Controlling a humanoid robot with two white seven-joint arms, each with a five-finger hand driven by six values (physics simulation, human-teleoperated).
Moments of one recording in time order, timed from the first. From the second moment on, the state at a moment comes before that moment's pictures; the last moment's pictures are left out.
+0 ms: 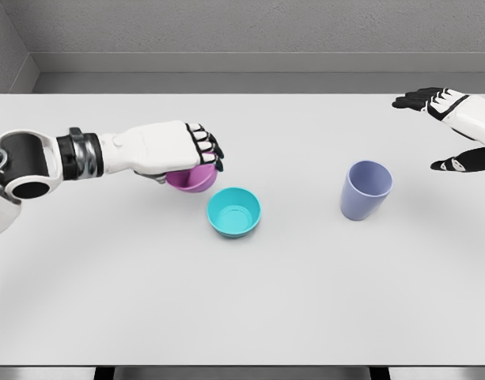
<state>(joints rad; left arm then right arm) -0.73 0.65 -0.71 -1.59 -0.66 -0.61 -0.44 -0.35 -1.06 0.34 -1.55 0.08 -0.61 0.25</state>
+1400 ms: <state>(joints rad) -0.78 0.65 -0.82 -1.59 -0.62 -0.61 -0.44 -0.34 -1.05 0.34 -1.54 0.08 -0.61 0.25</state>
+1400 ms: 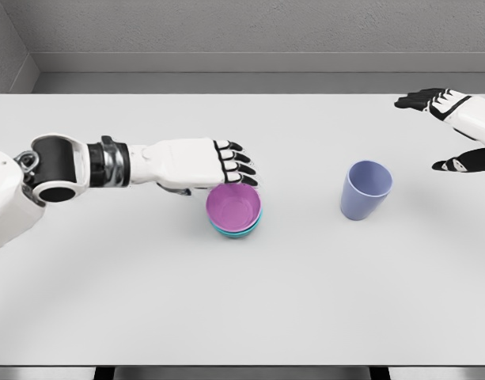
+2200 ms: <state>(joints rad) -0.73 0.86 -0.68 -1.25 -0.48 -0.61 -0.32 -0.63 -0.90 0.47 -1.45 0.09 -0.56 0.61</state>
